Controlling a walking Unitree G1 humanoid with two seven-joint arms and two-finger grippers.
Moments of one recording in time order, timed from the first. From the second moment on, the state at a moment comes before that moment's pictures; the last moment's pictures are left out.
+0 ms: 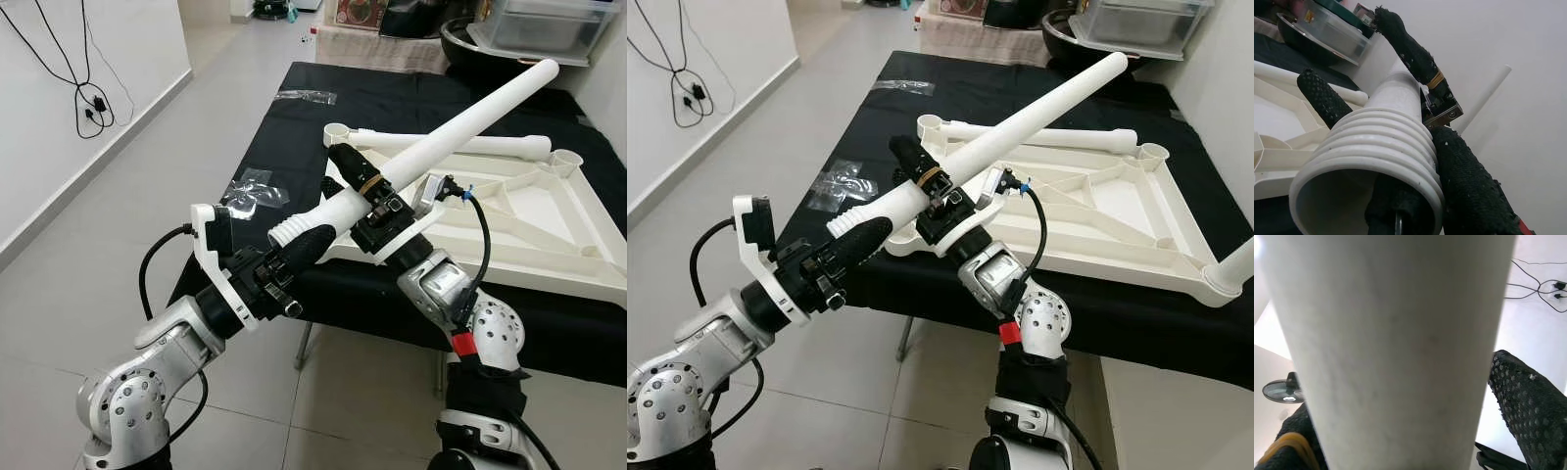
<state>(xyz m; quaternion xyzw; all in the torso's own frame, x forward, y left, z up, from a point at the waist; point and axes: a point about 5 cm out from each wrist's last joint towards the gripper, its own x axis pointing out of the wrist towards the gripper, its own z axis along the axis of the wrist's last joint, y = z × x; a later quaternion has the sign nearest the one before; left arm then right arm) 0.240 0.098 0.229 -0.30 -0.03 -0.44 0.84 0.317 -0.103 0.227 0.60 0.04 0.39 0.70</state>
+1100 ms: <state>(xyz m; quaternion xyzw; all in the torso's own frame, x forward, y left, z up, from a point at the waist) 0.237 0.100 0.222 -0.32 -0.03 -0.42 0.85 0.319 -0.103 0.231 0.59 0.04 0.40 0.70</state>
